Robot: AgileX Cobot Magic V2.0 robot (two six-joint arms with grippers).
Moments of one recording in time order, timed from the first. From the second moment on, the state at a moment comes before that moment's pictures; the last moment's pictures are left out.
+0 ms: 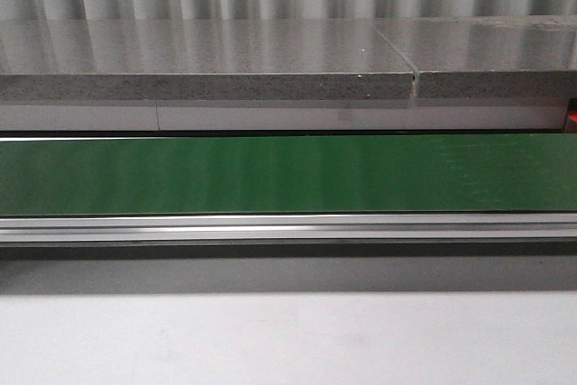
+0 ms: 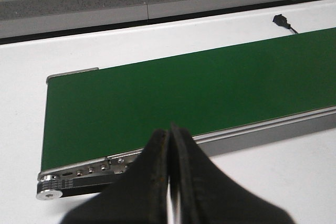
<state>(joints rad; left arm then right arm) -0.13 0.47 -0.63 -0.21 0.74 0.17 -0.11 1.28 -1.03 0.25 0.62 -0.14</state>
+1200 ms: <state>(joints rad) -0.13 0.47 -0.63 -0.21 0.74 0.17 -0.07 0.50 -0.42 0.20 0.22 -0.18</state>
